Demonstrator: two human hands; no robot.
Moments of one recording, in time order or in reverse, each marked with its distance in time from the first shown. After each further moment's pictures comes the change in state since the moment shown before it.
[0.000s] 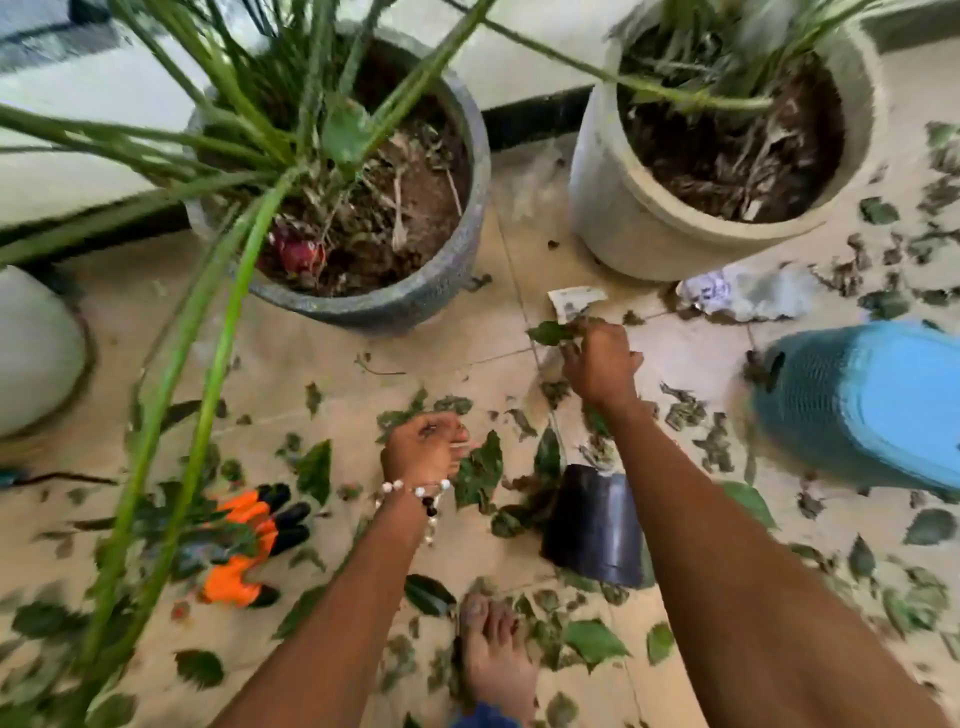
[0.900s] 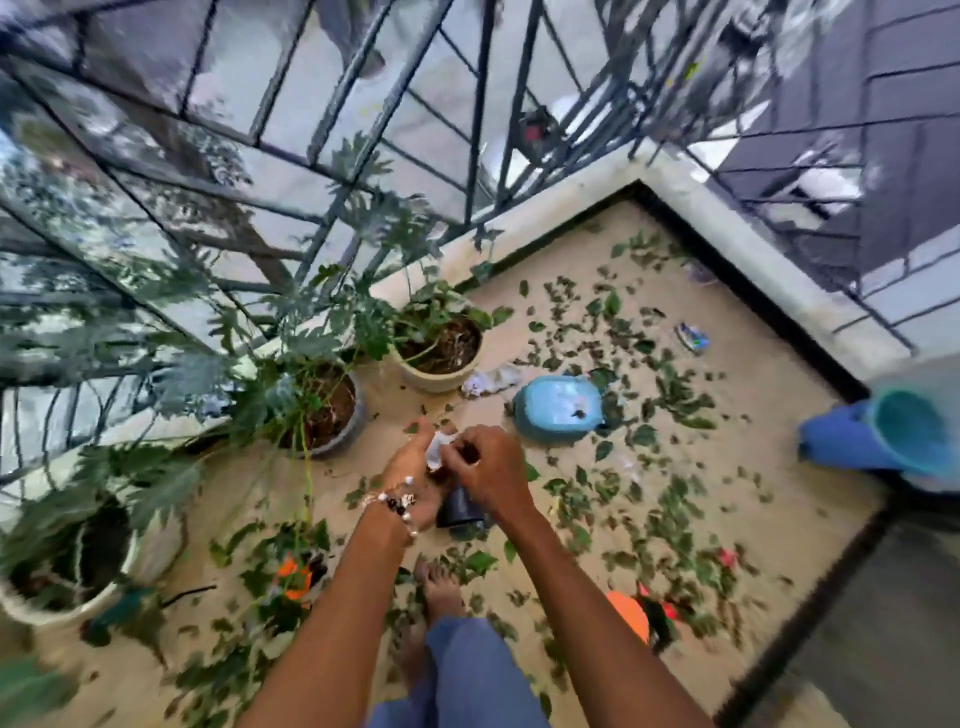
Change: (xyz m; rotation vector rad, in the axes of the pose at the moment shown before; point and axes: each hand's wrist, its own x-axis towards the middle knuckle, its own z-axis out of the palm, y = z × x) left_hand -0.513 0.255 -0.037 -0.347 -0.607 -0.219; right_hand -0.408 -0.125 -0.460 0.618 0.279 -0.054
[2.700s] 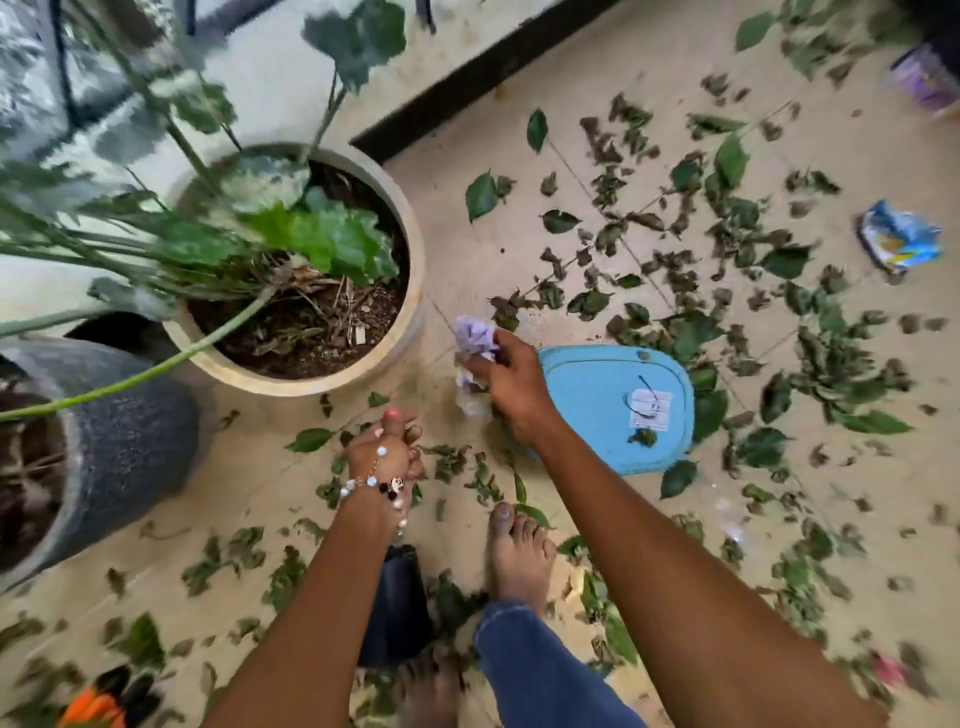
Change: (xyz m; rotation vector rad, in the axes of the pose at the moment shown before) left_hand 0.554 -0.096 -0.037 0.330 0.526 0.165; right_hand 0.352 0.463 0.138 0.553 -0.088 0.492
